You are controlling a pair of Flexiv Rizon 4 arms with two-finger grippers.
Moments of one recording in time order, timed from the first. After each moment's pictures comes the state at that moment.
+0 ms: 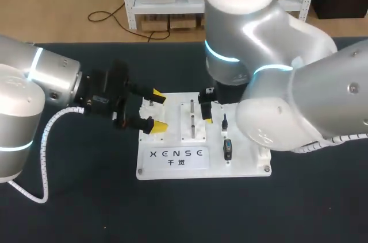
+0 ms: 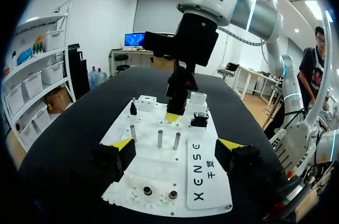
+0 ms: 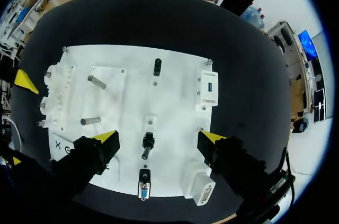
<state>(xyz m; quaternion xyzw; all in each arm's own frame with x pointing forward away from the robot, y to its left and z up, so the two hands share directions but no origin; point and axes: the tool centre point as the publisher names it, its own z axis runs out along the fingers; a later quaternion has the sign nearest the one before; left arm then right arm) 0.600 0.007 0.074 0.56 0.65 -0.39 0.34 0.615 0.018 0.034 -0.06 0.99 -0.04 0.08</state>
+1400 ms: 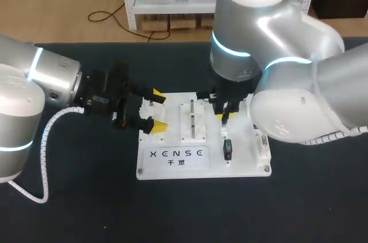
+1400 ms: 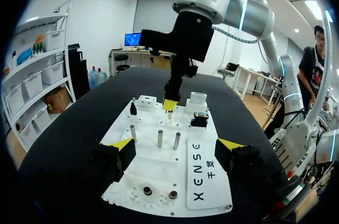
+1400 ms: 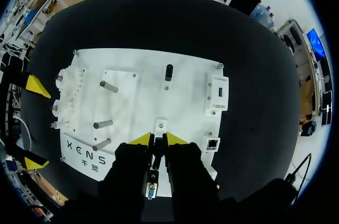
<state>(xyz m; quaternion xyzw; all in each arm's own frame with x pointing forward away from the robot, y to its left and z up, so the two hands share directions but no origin) 0.600 0.007 0.074 0.56 0.65 -0.39 0.34 0.621 0.027 0.042 -0.07 0.99 0.01 0.07</state>
